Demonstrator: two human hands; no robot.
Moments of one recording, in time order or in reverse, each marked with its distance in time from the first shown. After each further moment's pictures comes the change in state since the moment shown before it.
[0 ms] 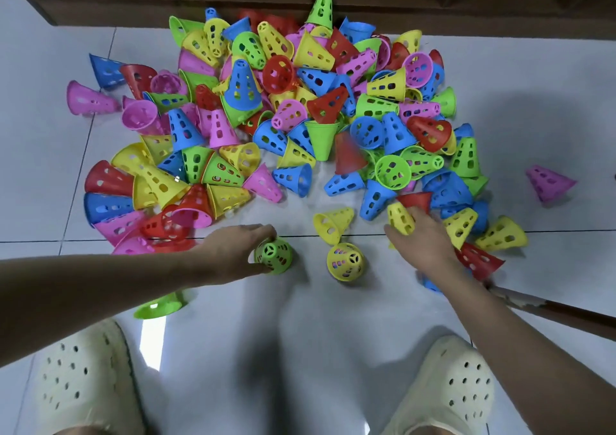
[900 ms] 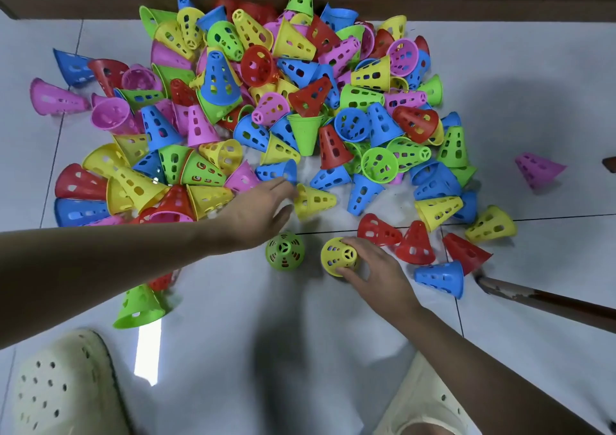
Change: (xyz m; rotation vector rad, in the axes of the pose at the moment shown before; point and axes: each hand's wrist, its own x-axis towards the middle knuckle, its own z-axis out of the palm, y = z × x) left_hand 0.070 0.032 -0.024 -0.144 0.245 0.132; right_hand -0.062 0.004 0.049 0.304 -0.144 -0.409
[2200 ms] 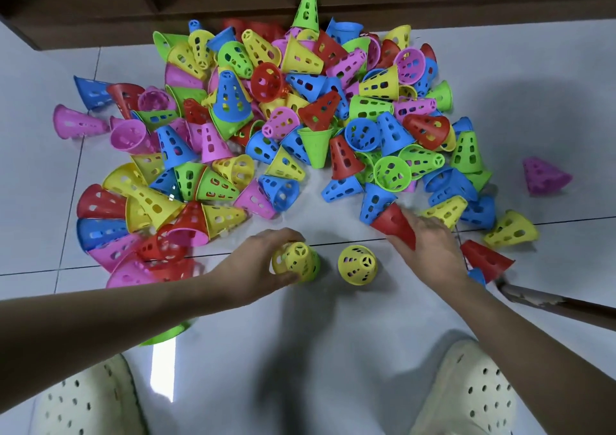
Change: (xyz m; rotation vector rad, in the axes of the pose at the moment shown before) left_hand -0.061 0.011 -0.001 -0.283 -0.074 -0.082; right_hand 0.049 0.041 -0.045 -0.494 0.160 0.097
